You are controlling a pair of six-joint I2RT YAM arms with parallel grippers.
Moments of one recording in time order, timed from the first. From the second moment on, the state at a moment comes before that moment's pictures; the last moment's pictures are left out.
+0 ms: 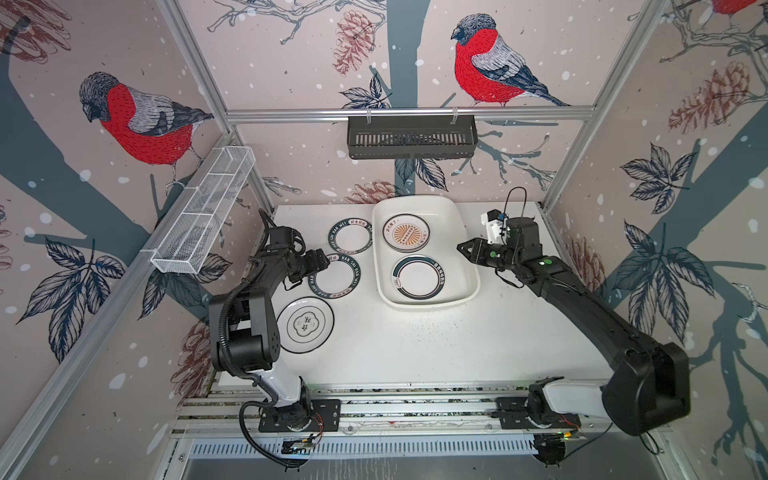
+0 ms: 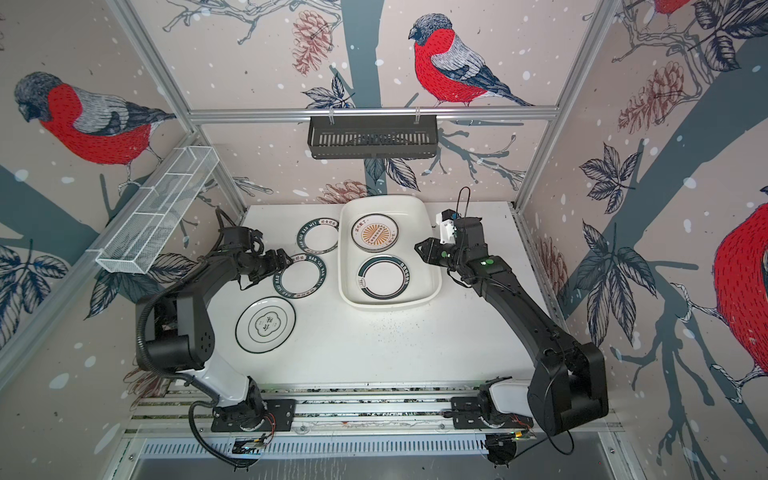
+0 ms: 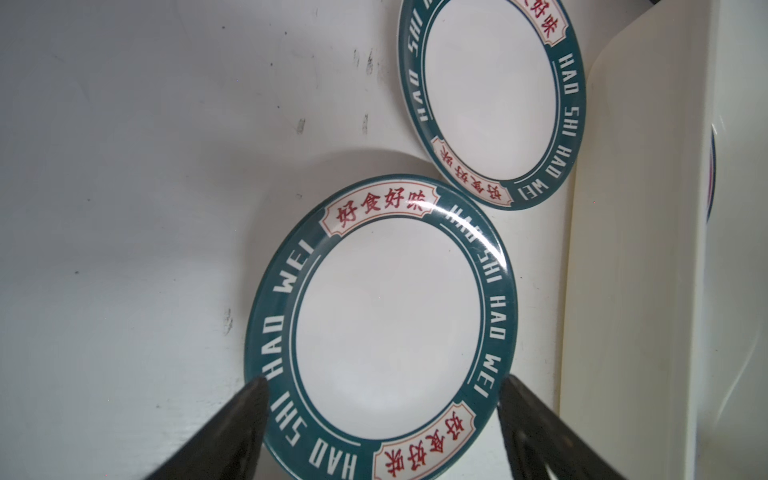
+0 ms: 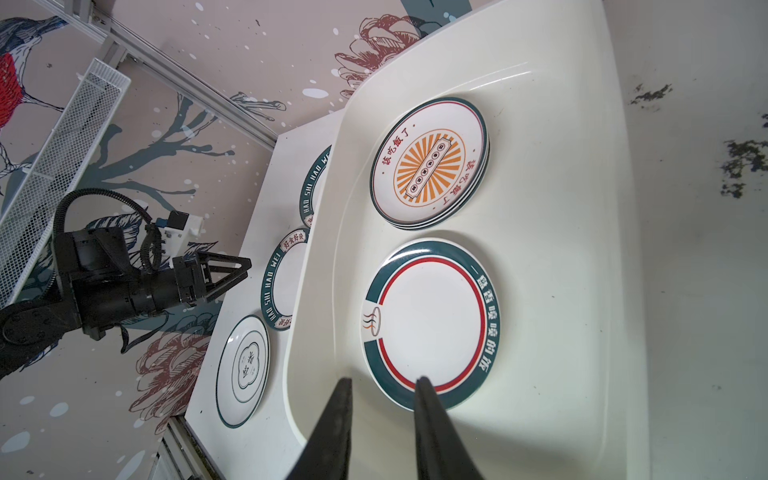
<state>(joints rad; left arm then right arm) 0.17 1.68 1.10 -0.48 0.39 -0.22 0.30 1.32 1.04 -0.29 -0.46 0.50</state>
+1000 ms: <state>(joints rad) 0.24 1.85 1.13 -0.49 0.47 -0.16 0.30 1.31 1.02 -0.26 -0.46 0.50</state>
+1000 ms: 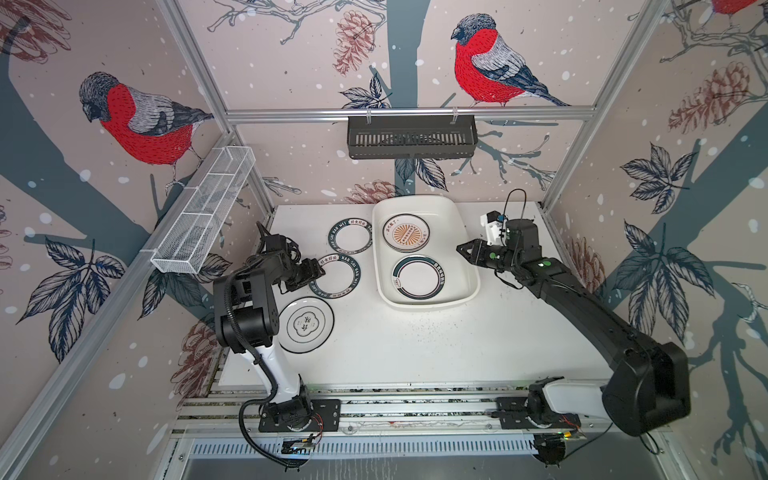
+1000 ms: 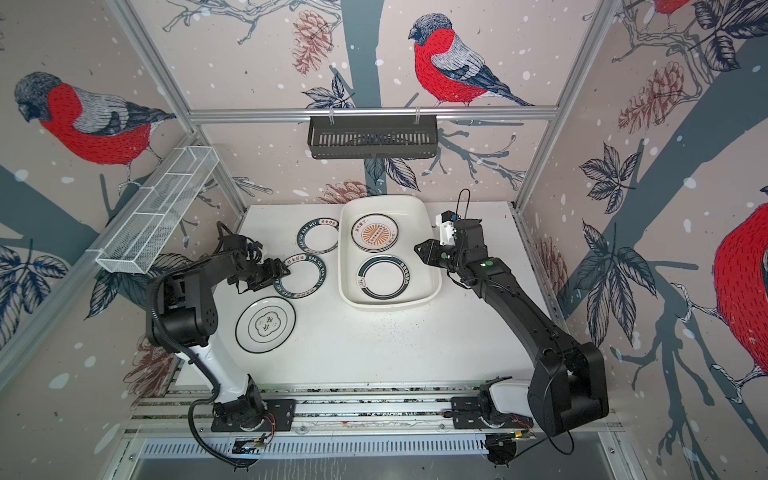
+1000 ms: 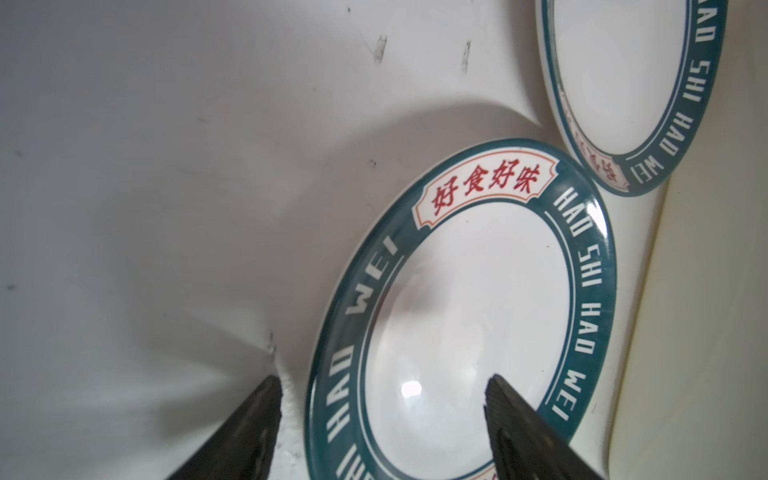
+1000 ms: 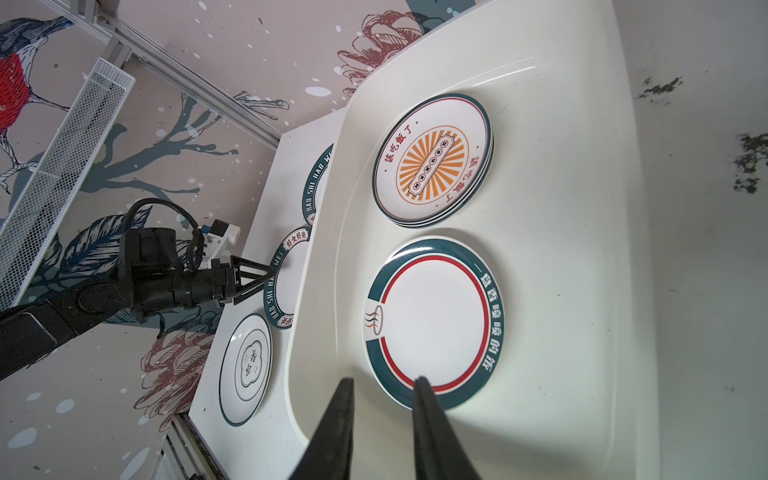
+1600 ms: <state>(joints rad) 0.24 1.89 1.11 -0.43 0.65 -0.11 0.30 1.31 0.99 -0.25 -0.46 0.53</state>
